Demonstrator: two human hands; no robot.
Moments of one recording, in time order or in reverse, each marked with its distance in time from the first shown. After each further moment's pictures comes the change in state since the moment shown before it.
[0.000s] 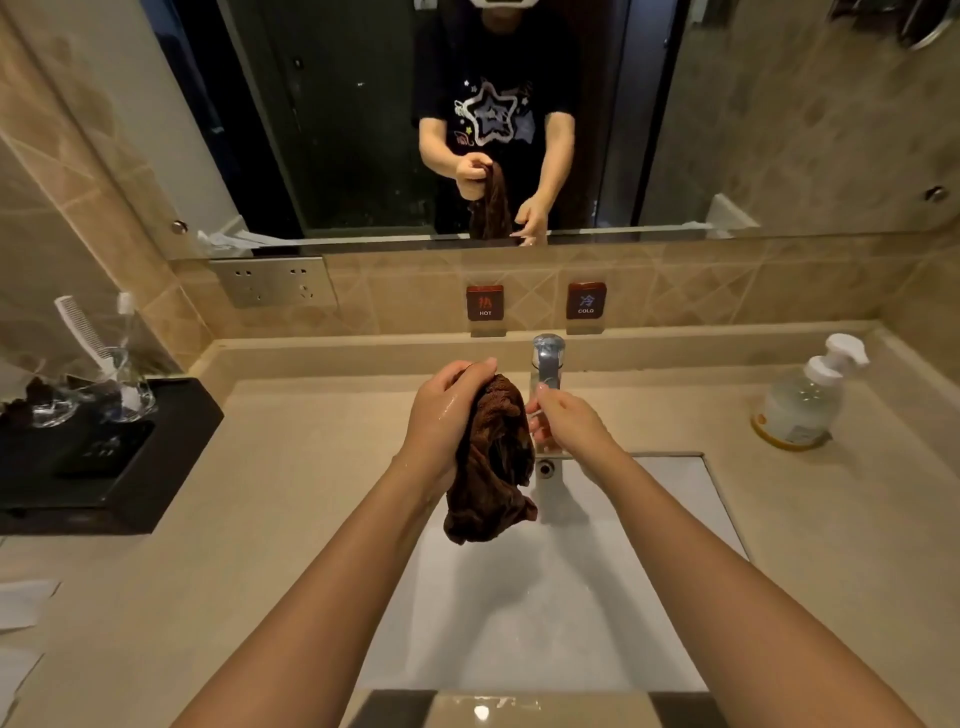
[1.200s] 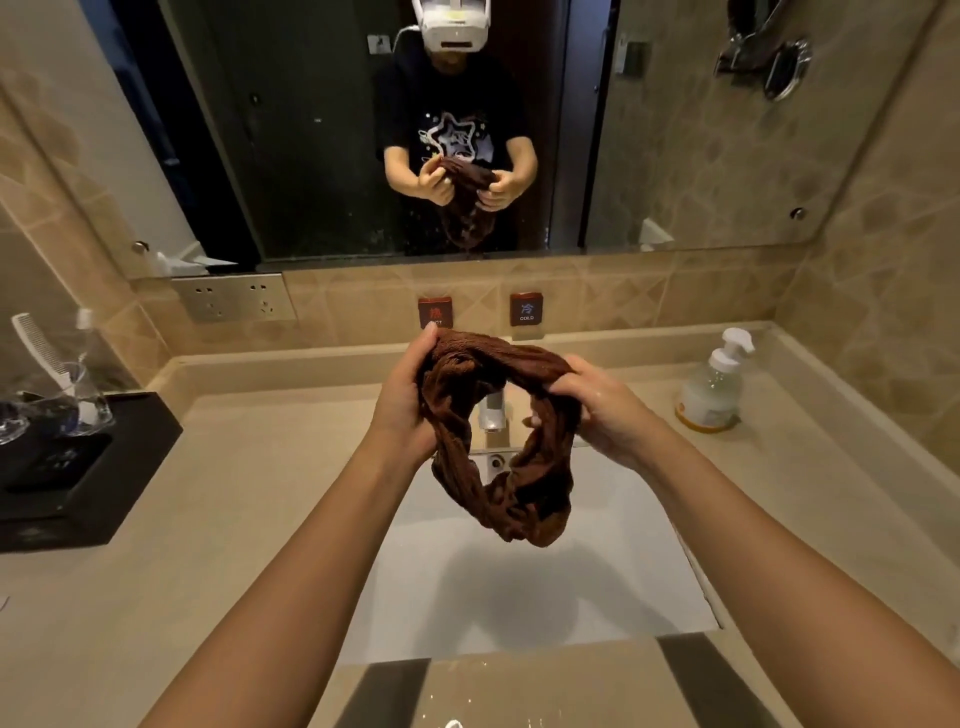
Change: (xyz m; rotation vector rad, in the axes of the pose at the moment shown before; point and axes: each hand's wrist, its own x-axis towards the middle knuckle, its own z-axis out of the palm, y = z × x) left_hand -0.028 0.013 0.023 -0.622 -0.395 -0.118; right_hand -0.112 -0.034 -0.083 0.324 -0.239 -0.236
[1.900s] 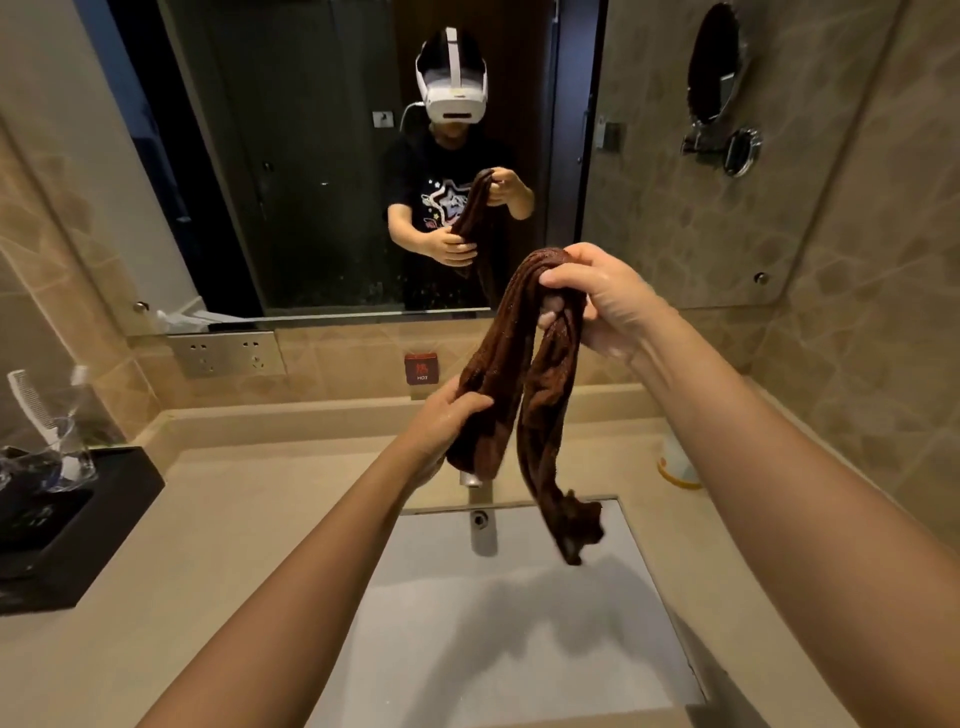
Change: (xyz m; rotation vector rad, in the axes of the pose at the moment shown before) left_hand 0.036 -0.002 0.028 0.801 -0.049 0.029; right_hand 0.023 -0.141 -0.010 0.106 0.072 -0.271
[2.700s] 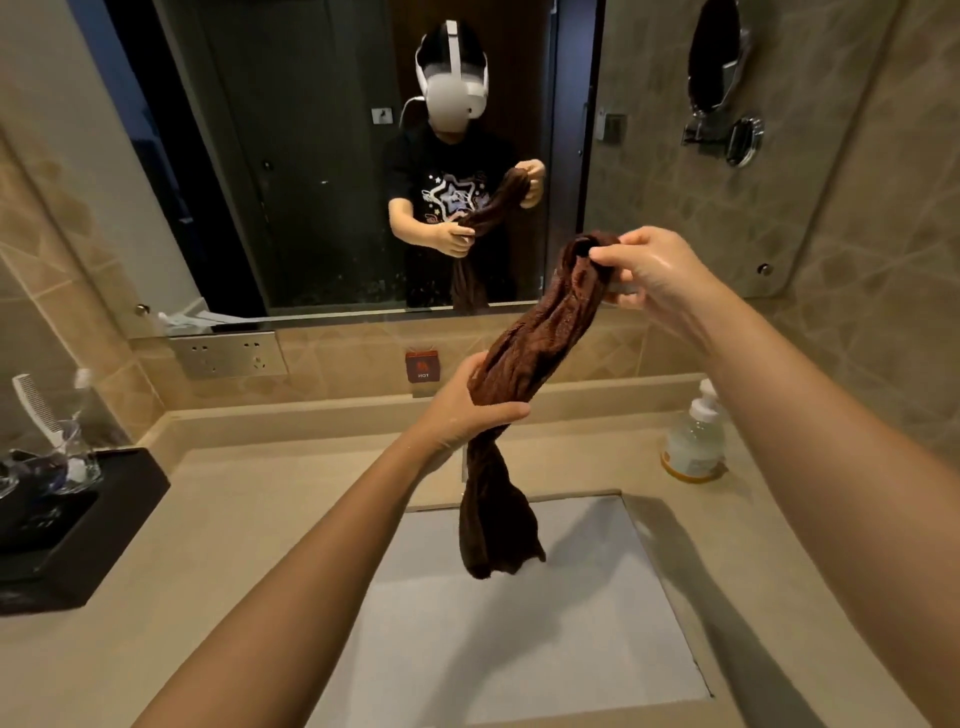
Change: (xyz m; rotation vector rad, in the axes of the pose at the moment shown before) left_hand 0.013 0.004 0.008 0.201 -0.017 0.065; right_hand 0.020 -0.017 -0.045 -0.312 0.291 -0.012
